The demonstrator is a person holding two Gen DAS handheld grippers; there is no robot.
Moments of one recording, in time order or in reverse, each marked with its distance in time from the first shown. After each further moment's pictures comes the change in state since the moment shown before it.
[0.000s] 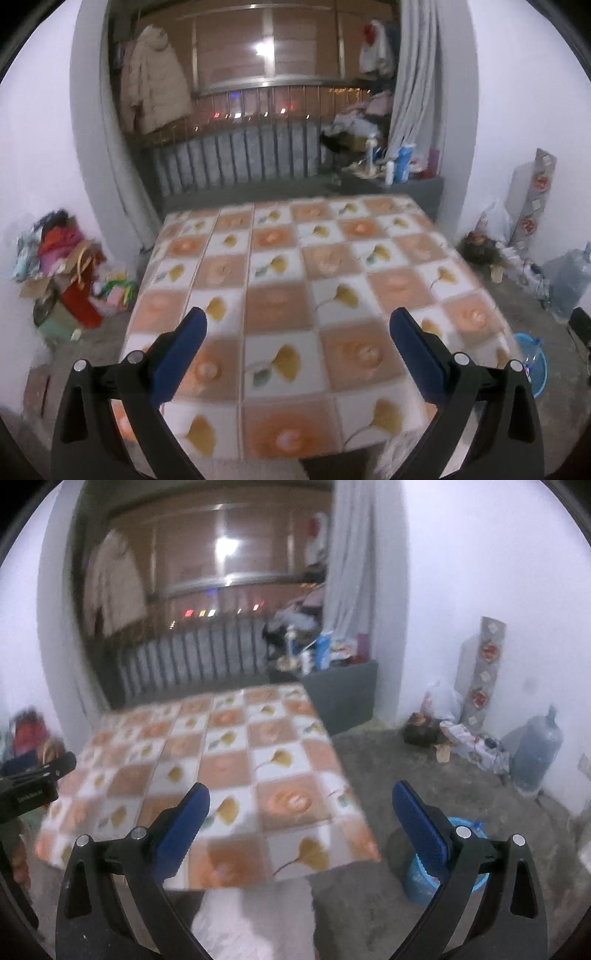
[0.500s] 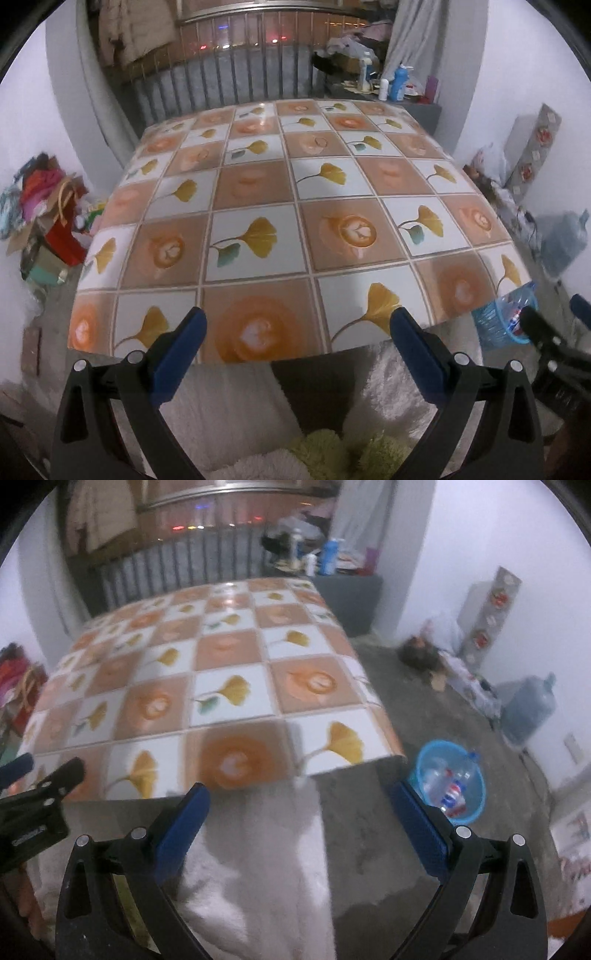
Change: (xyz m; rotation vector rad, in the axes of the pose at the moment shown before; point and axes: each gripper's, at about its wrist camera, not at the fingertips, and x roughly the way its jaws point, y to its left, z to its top) left arm 0.024 -0.024 -0.067 0.009 0.285 -0.038; right arm 0.040 0.038 -0.054 -0.050 0.353 -0.106
